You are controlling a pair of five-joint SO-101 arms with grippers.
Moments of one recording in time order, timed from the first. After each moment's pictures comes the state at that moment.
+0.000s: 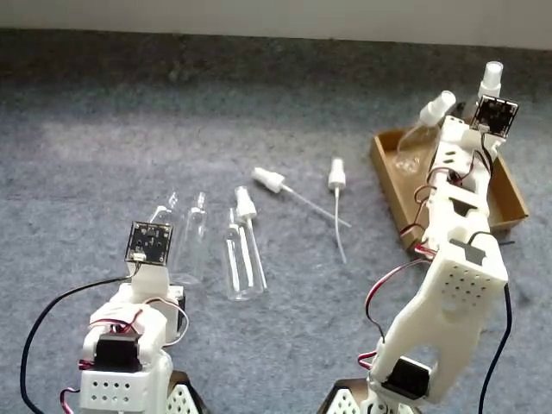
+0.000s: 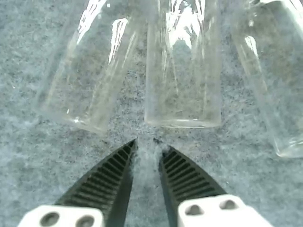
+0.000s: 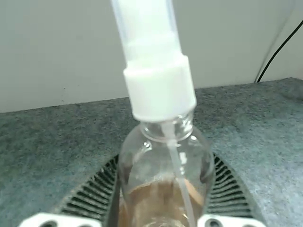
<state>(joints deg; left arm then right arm) -4.4 -103.3 94.4 76.3 1.8 18.0 37.6 5.0 -27.6 4.2</state>
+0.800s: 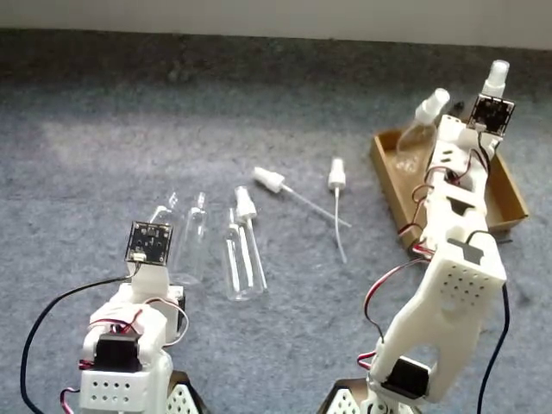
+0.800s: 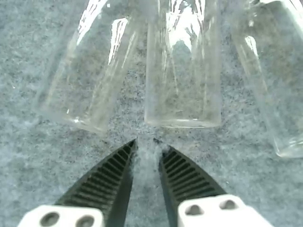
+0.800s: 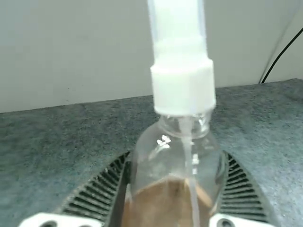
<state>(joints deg) -4.4 -103.3 94.4 76.3 1.8 17.2 37.6 5.0 -27.6 4.2</state>
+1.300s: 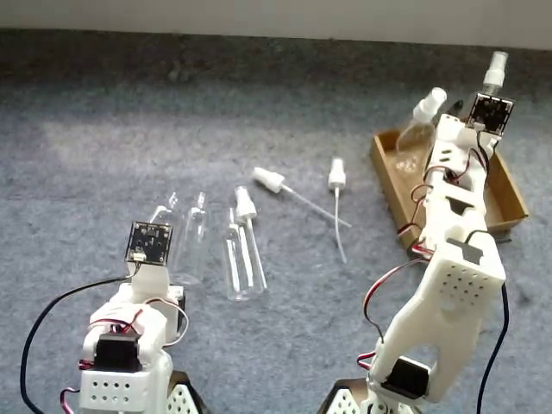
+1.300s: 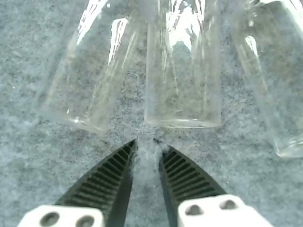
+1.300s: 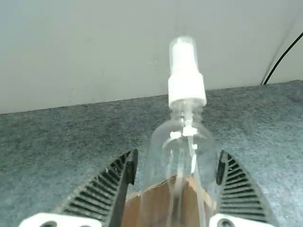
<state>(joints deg) -4.4 -103.3 94.4 76.3 1.8 17.0 37.6 5.0 -27.6 4.2</state>
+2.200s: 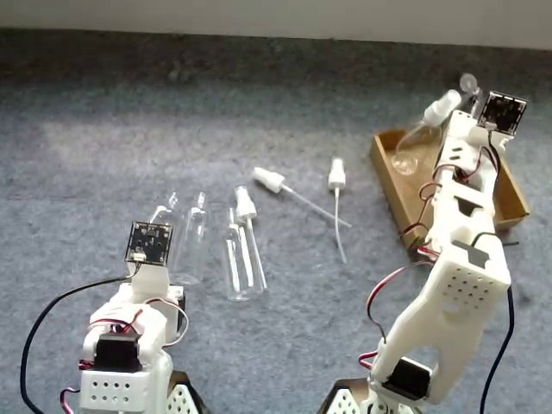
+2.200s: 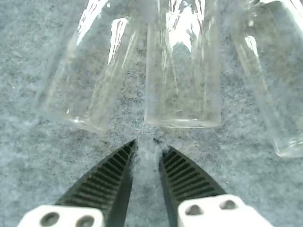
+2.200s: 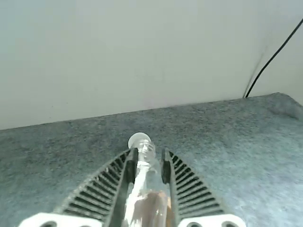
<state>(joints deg) -4.4 -103.3 94.4 76.3 1.8 19.5 37.4 3.7 -28.2 4.7</state>
